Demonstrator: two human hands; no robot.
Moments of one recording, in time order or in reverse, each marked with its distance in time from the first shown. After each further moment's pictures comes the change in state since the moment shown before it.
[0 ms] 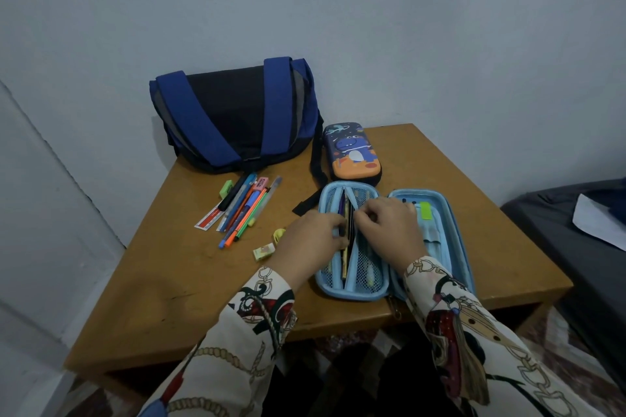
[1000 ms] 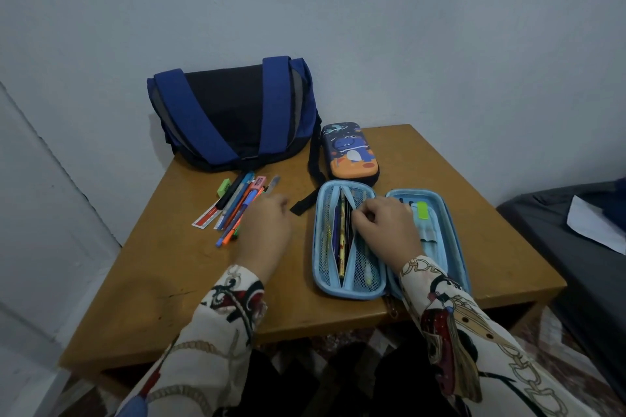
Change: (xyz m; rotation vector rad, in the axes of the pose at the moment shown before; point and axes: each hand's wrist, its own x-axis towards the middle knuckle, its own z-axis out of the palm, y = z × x) left_hand 0.004 -0.050 -0.005 -0.121 0.520 -0.159; right_hand -0.001 -0.002 -0.003 0.024 -0.034 -0.001
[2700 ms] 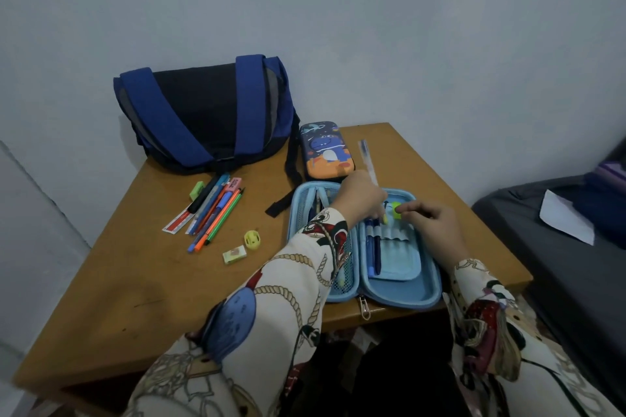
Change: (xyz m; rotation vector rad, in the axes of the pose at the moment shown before) left_hand 0.040 0.144 0.086 -0.404 -0.539 -0.108; right_hand -0.011 0.095 -0.050 0.640 0.089 0.357
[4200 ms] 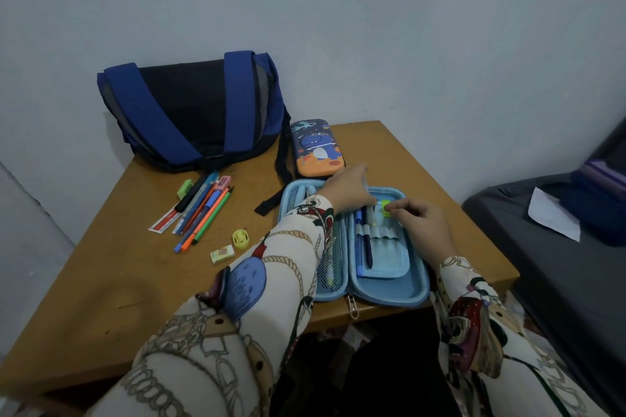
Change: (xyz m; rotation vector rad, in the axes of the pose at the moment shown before) left_hand 0.028 -0.011 -0.005 0.344 -0.136 0.246; right_hand 0.002 0.005 0.001 -0.032 0.001 0.011
